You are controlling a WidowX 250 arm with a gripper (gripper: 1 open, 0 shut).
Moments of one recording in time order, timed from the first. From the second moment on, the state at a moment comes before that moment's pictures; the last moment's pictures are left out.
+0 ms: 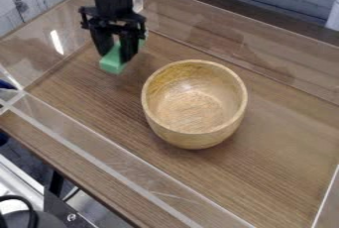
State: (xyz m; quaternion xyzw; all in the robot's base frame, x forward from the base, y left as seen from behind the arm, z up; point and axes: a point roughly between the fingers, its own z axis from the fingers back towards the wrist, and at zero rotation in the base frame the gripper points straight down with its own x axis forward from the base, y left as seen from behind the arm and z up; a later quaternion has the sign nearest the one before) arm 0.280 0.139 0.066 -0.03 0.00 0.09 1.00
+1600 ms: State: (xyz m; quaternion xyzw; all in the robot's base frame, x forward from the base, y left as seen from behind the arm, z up) arm 0.284 0.007 0.067 -0.05 0.01 -0.05 1.00
